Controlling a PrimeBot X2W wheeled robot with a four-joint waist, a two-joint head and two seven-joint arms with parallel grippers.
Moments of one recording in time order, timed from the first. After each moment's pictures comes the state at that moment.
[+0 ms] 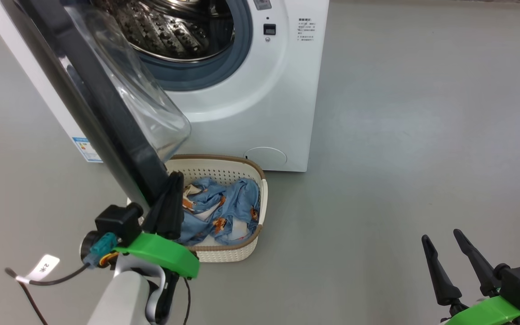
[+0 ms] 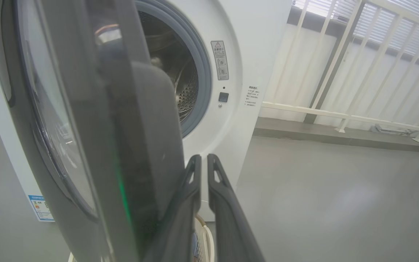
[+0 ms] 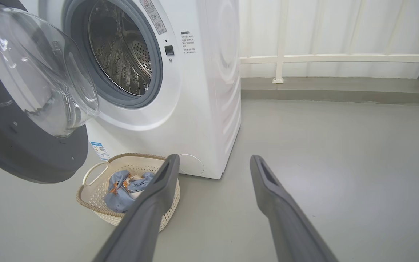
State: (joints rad) left arm -0.44 0.04 -0.27 0.57 -0.38 -0.10 -0.26; right arm 0.04 -0.25 0.12 0.19 0.38 0.13 -0.25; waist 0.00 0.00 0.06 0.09
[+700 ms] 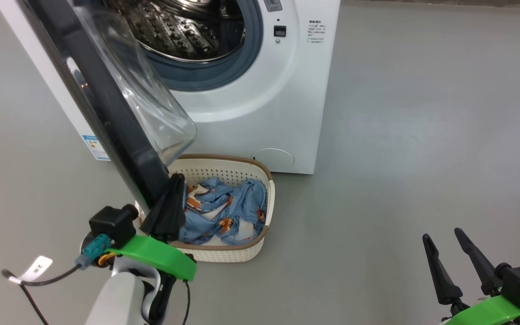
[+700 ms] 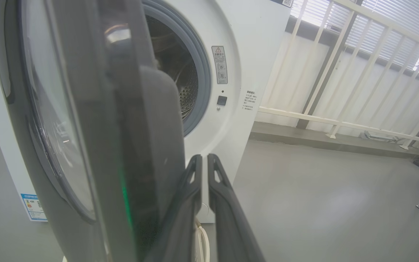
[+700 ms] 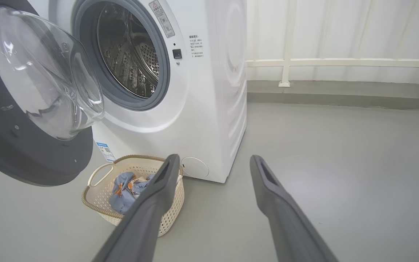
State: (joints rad) left arm -0.44 0.01 -0.19 0.59 -0.35 -0.12 -0.26; right arm 0.04 -0.25 0.12 0.19 0.38 0.13 -0.25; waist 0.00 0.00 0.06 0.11
